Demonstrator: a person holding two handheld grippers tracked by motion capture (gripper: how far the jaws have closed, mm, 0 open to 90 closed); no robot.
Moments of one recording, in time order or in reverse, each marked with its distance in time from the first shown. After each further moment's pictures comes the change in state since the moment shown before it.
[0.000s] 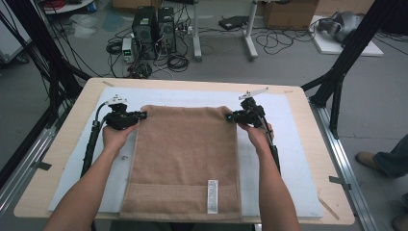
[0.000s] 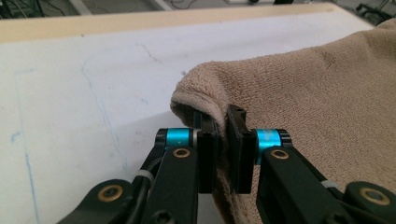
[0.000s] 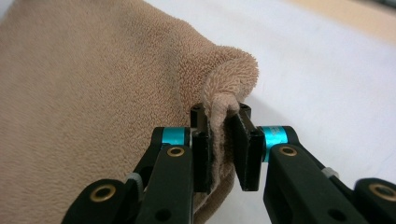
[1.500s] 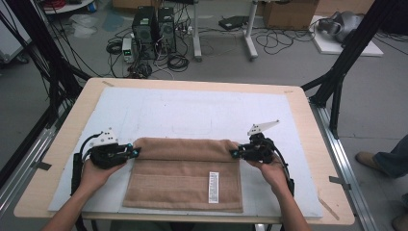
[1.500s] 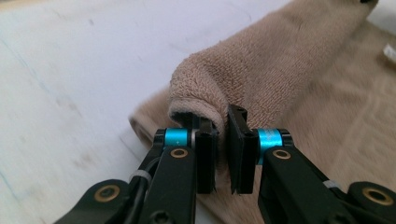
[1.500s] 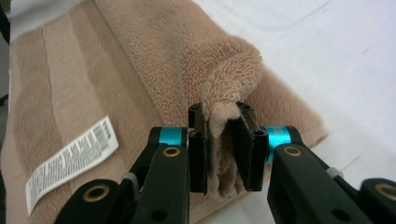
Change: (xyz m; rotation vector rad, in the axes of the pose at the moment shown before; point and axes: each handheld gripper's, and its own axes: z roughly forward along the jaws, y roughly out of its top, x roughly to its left) left arm -0.057 -0.075 -0.085 0.095 -0.166 0.242; right arm 0.062 -0.086 -0.041 0.061 0.194 -0.014
